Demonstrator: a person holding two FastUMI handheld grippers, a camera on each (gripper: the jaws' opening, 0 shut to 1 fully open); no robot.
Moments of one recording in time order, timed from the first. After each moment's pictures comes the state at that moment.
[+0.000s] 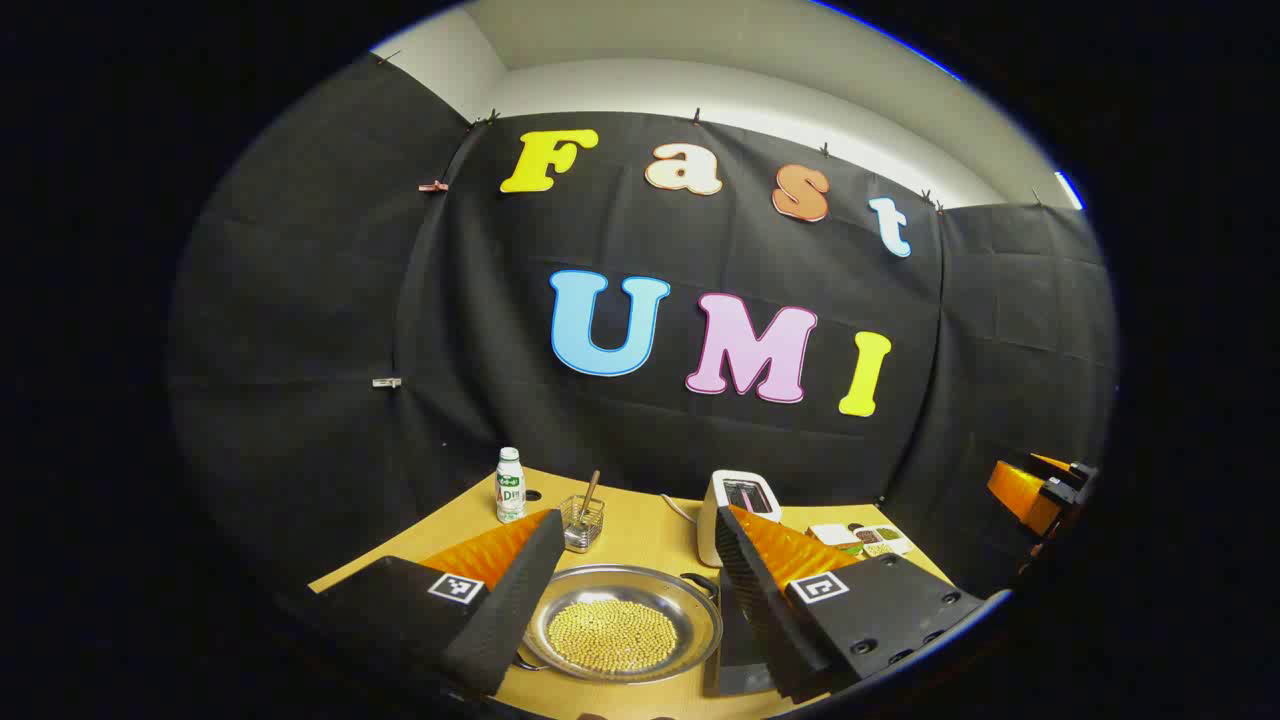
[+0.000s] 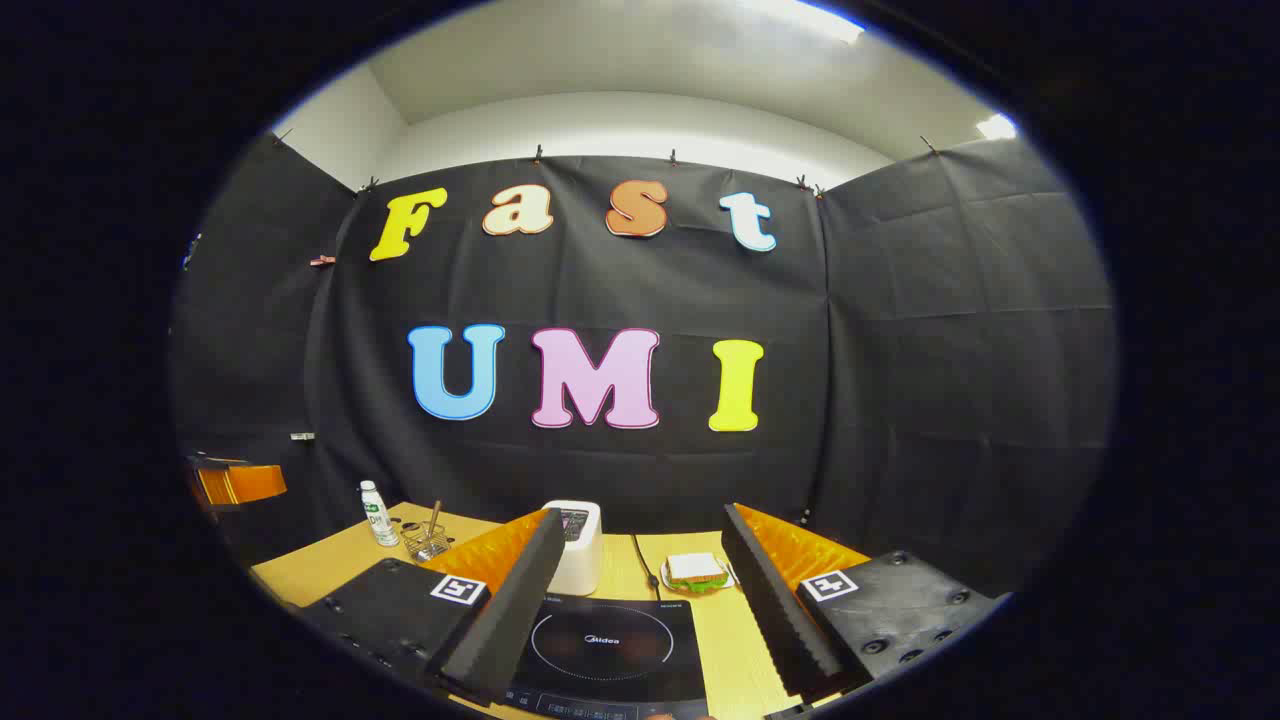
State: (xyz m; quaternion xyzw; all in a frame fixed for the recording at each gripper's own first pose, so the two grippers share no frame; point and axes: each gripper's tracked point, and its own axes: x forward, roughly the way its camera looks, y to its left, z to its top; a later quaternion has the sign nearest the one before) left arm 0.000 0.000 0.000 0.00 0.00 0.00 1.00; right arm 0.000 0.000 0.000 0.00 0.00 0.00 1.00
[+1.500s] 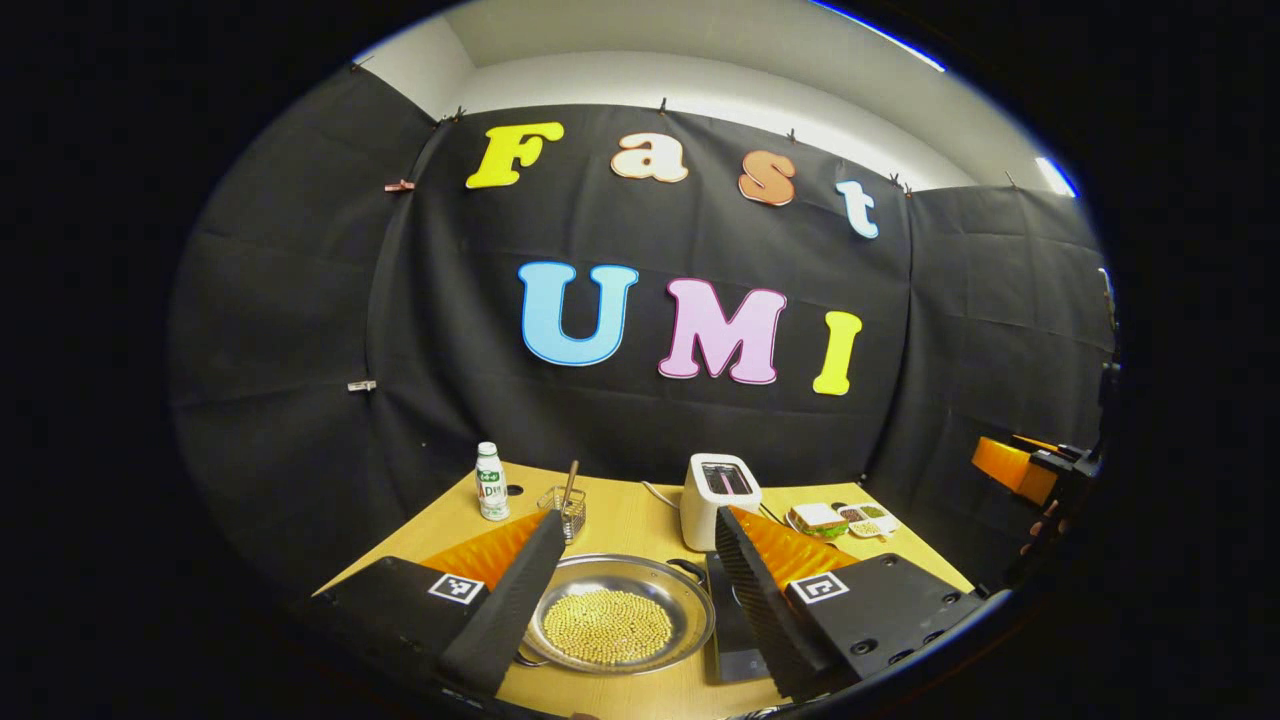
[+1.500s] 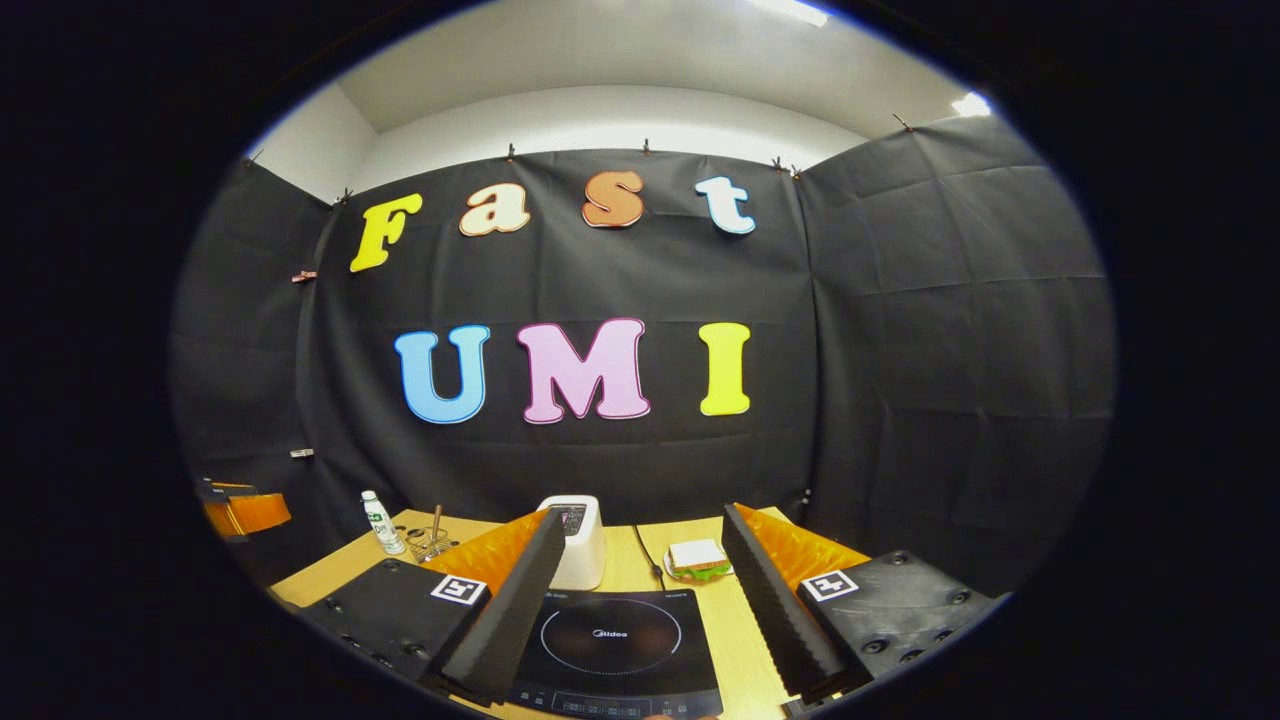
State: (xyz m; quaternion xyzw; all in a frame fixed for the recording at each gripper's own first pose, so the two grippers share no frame) left arm -0.001 -0.012 -0.017 0.02 0.03 -0.04 1.00; right arm -0.007 -0.020 -0.006 0.04 0.02 -0.02 1.00
